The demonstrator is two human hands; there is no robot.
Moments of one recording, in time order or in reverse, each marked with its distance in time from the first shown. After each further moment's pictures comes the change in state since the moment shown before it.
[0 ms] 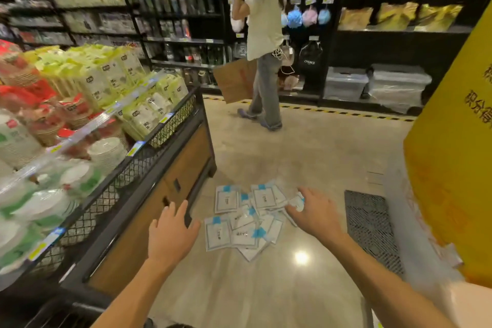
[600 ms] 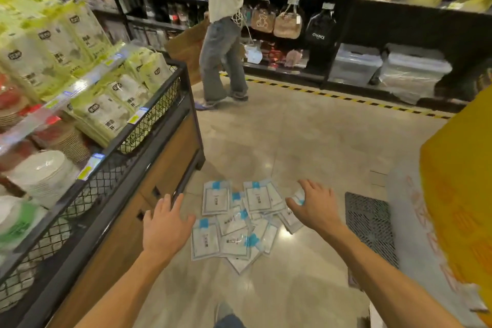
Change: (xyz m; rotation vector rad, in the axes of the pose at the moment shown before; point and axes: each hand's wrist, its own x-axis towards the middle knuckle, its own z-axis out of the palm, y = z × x) left_hand 0.256 0.024 0.047 0.057 -0.145 -0.001; right_hand 0.255 -0.023 0.039 -0.144 -0.113 0.021
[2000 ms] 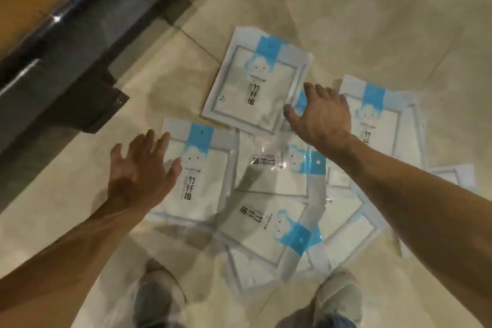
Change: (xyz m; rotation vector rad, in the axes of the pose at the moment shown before) left_hand 0.407 -0.166 0.701 0.129 -0.196 -0.213; right_hand 0.526 -0.034 0.751 -0.352 -0.279 -0.350
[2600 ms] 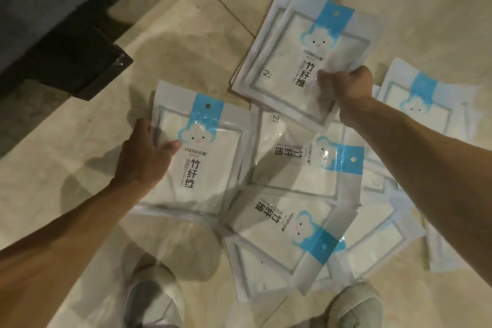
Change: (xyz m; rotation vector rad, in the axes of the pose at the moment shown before) left_hand 0.015 -0.008 0.035 -0.938 -0.073 -0.430; right_hand 0.067 -0.022 0.042 1.145 0.078 0.558
